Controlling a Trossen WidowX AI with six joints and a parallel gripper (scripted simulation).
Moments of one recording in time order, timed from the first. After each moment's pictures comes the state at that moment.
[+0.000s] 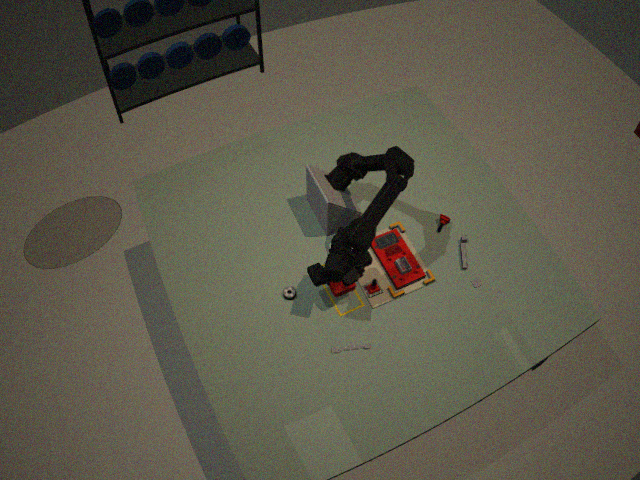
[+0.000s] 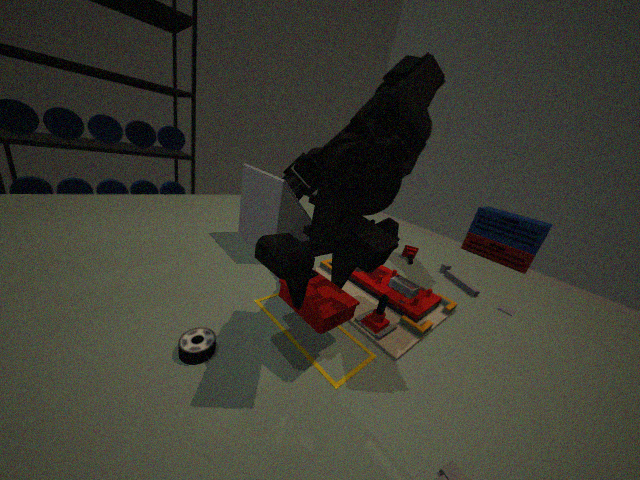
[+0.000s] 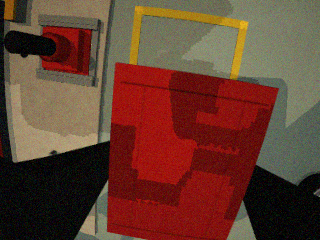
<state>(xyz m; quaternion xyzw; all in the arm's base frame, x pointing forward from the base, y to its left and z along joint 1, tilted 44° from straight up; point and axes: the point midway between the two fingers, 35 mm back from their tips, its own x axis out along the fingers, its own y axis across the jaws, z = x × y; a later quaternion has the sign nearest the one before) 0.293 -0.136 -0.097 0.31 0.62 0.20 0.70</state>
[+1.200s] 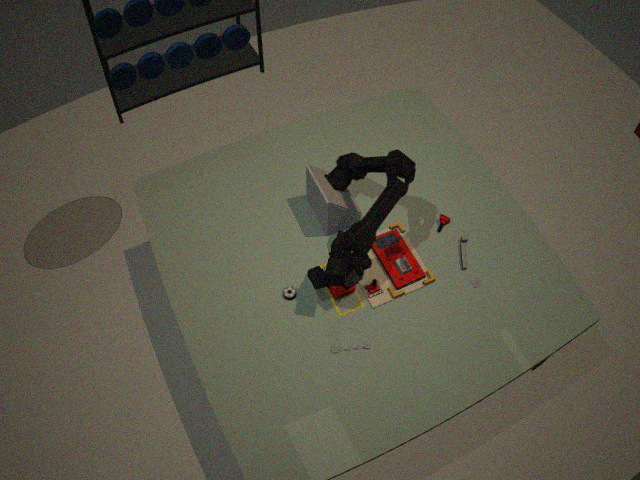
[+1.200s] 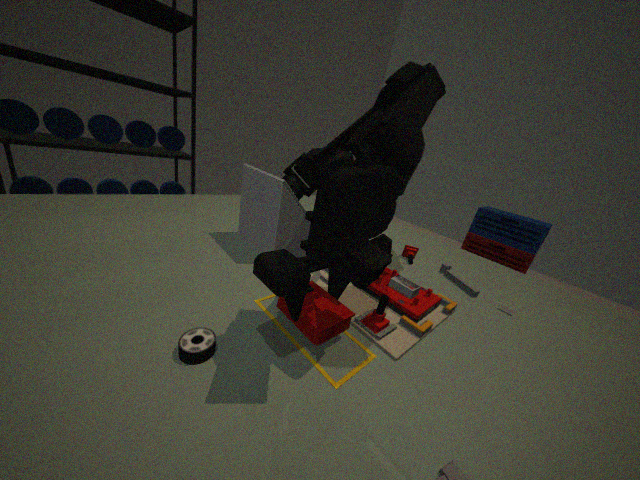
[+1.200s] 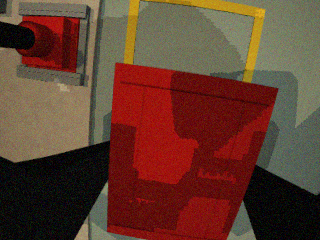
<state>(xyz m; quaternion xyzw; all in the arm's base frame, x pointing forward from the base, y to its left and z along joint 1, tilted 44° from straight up) 0.294 -0.118 -0.113 0.31 0.62 0.20 0.69</state>
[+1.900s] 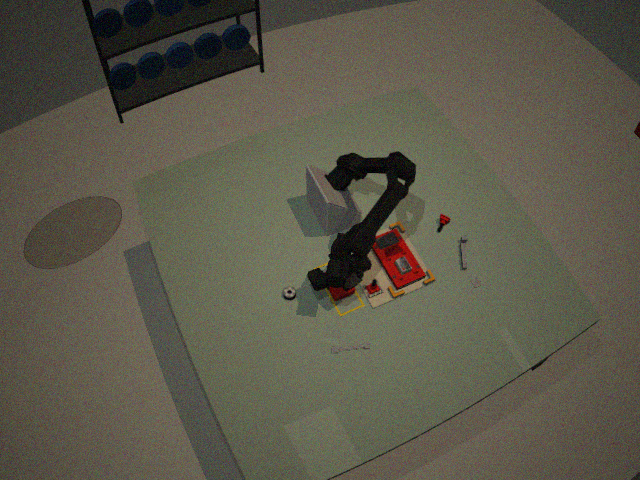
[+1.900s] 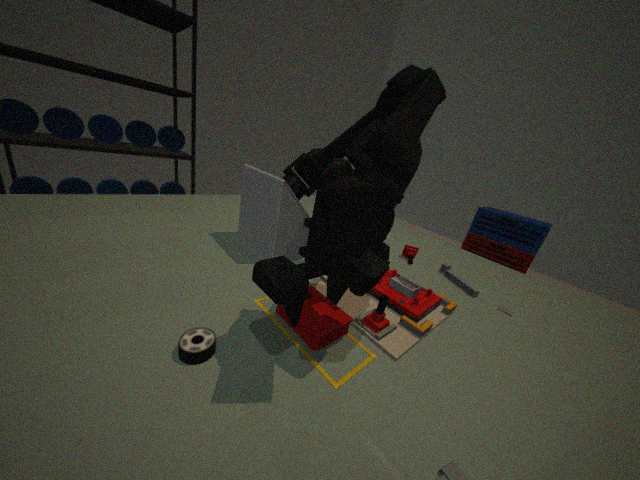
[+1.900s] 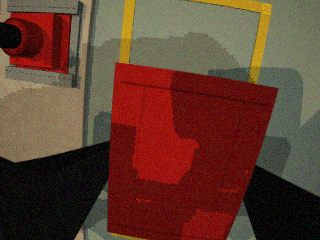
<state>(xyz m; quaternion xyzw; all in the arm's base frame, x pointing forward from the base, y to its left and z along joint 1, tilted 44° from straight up) 0.295 -0.112 -0.120 0.31 0.62 0.20 0.69</state>
